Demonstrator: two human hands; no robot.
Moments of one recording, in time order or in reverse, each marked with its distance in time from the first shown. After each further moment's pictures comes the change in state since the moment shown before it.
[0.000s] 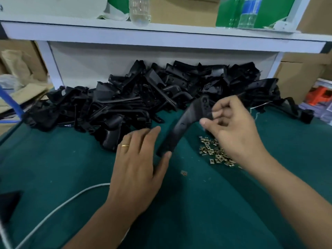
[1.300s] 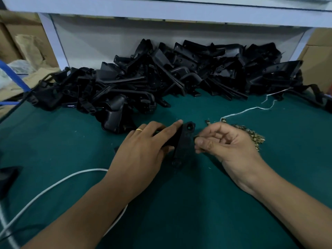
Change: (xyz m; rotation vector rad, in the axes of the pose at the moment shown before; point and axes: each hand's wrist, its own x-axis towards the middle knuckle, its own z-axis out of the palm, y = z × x) left_hand 0.001 -0.006 0.010 -0.001 -0.263 0.084; right_hand -0.051 0.040 0.021 0.676 -0.319 0.209
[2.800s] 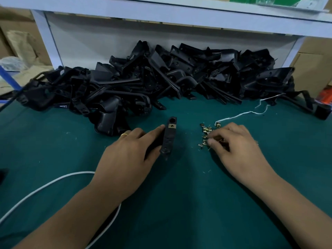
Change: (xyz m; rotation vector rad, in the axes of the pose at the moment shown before) left_hand -0.005 -0.007 0.000 0.030 -0.012 -0.171; right_hand 0.011 0.003 -0.049 -1.339 0.154 -0.198
